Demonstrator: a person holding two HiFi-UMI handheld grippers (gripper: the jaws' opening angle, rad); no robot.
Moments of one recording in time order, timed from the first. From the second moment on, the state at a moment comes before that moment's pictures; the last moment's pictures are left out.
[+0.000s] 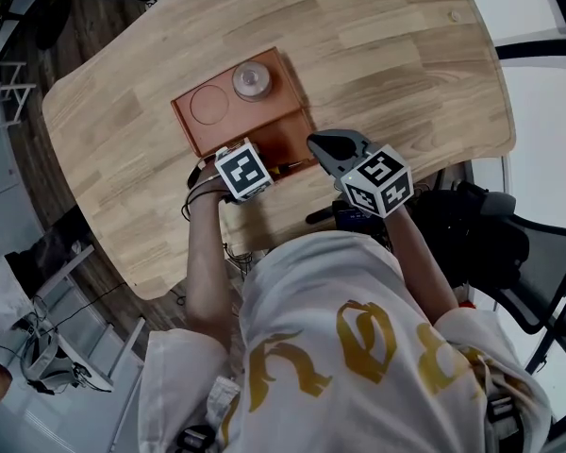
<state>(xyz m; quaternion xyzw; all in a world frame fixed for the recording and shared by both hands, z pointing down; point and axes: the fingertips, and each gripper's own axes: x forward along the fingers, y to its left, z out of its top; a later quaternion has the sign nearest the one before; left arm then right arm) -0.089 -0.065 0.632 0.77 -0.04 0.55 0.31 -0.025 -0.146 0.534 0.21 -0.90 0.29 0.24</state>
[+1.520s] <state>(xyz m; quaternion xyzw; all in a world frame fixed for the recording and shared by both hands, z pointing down) -0.102 -0.086 0.645 0.75 -0.14 0.62 0.15 -0.022 -0.138 0.518 0.21 -0.91 0.28 0.22</state>
